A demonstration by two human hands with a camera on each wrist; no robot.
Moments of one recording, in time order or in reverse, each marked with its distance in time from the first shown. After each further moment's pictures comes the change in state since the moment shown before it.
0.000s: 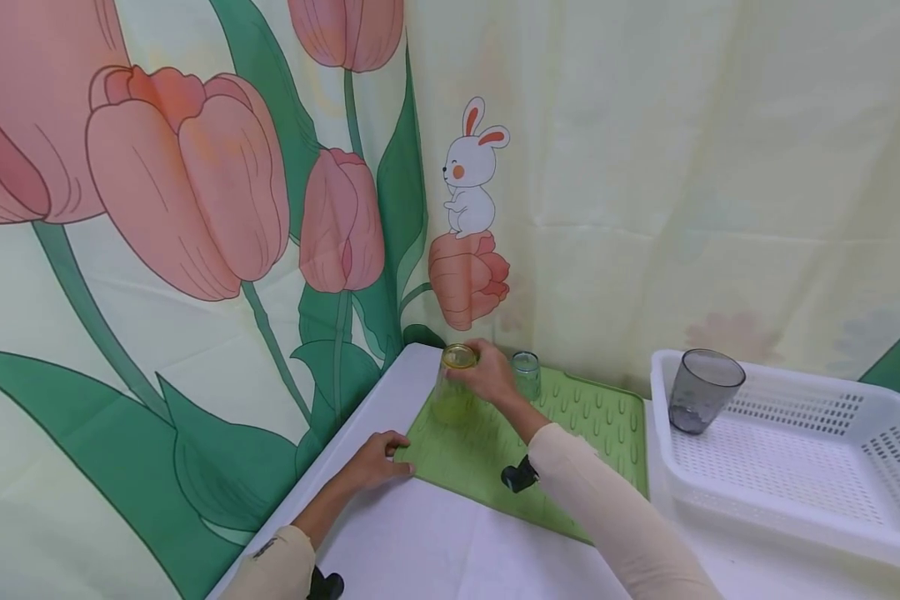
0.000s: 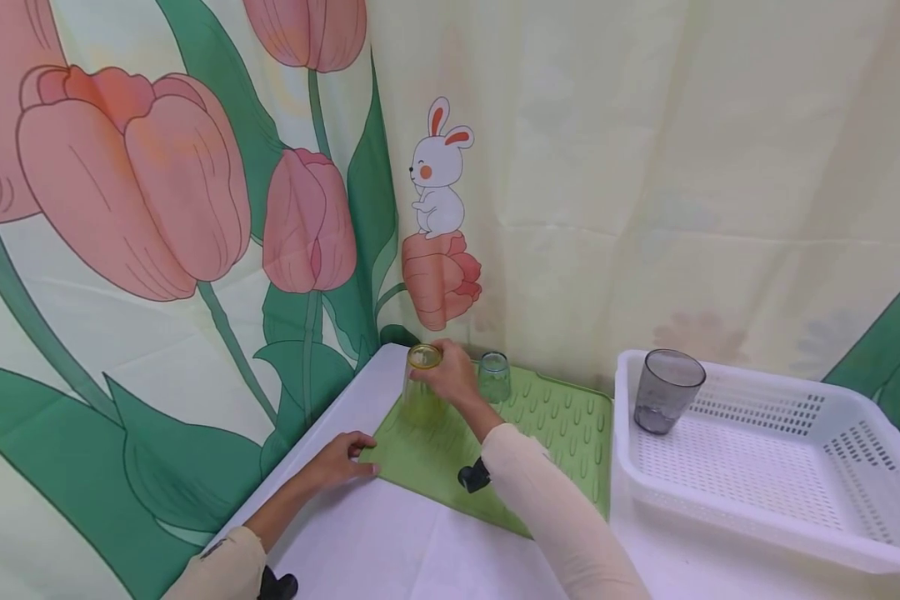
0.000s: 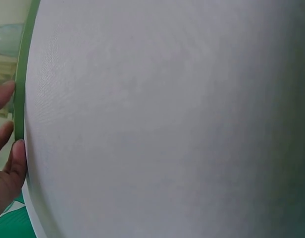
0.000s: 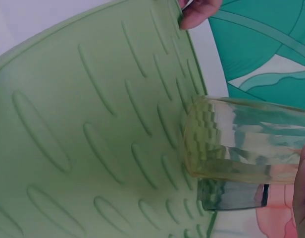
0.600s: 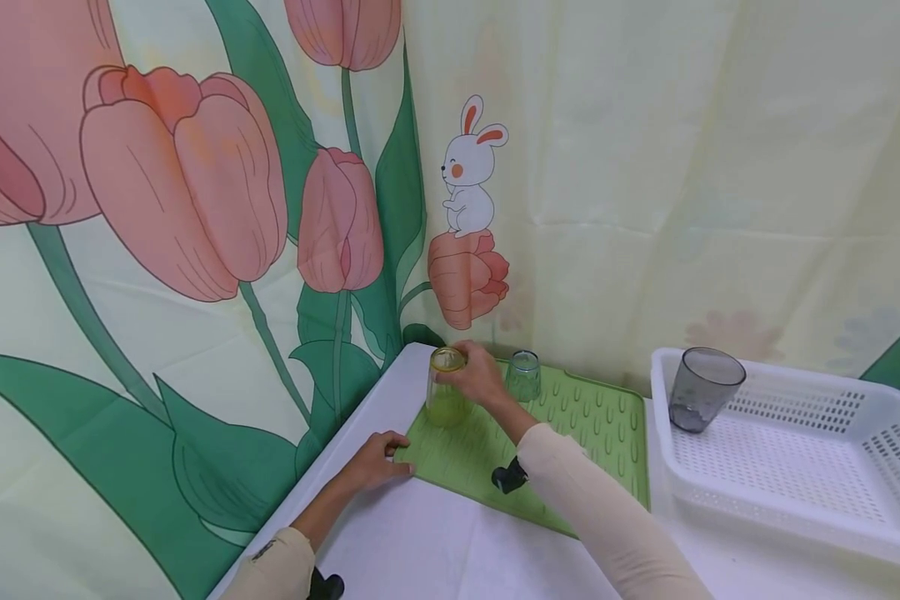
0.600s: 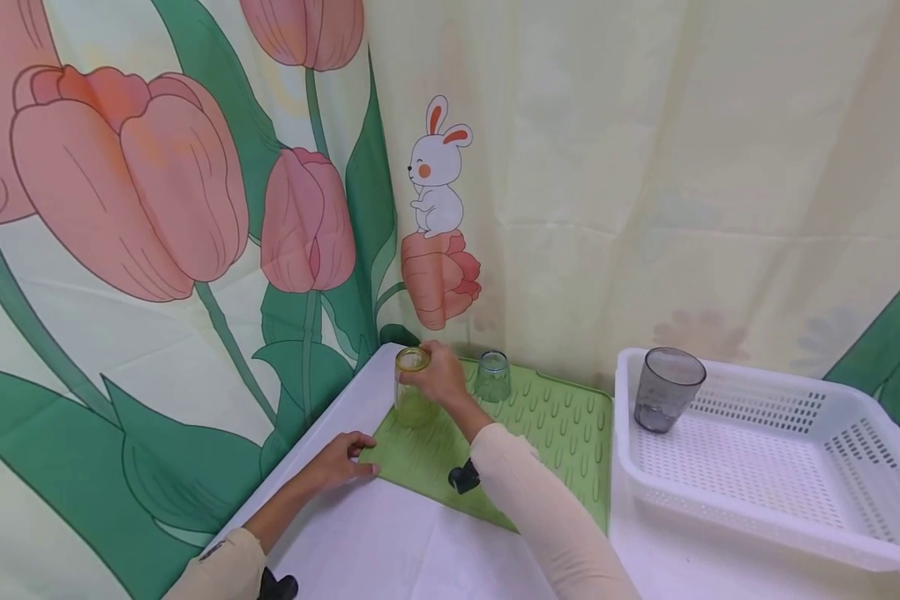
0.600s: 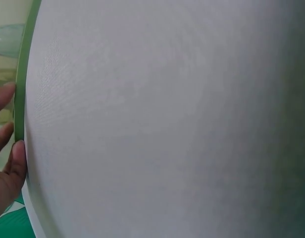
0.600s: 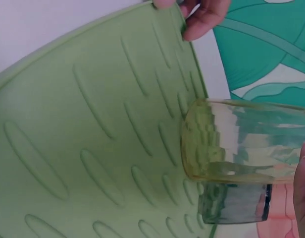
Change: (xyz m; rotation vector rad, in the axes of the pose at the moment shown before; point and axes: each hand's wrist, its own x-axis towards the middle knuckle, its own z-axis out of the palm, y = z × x) left_hand -0.001 0.003 0.001 0.007 0.005 -0.020; right_hand 0.001 -0.007 0.016 -0.009 -0.029 0.003
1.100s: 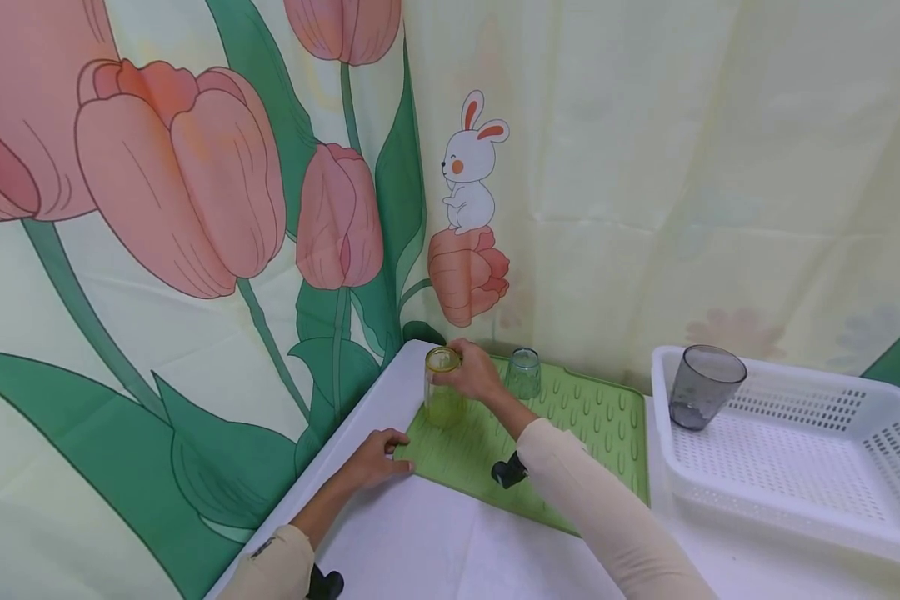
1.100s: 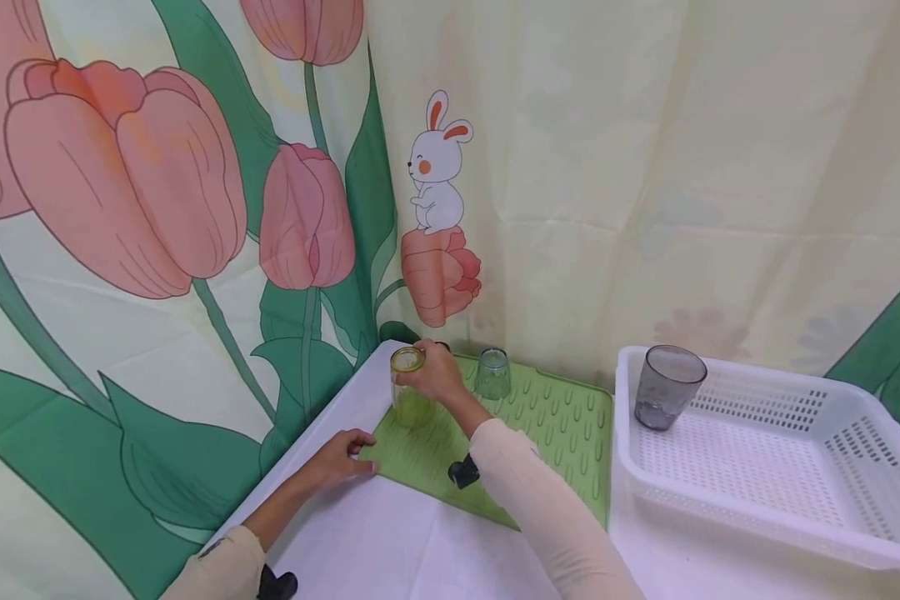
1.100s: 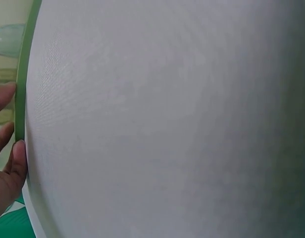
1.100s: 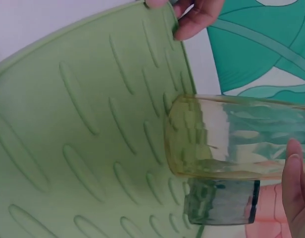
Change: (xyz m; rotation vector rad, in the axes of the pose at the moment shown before) left_hand 0.000 -0.001 0.000 0.007 0.001 0.010; right_hand 0.000 -0.007 -0.002 -0.078 -0.096 -0.046
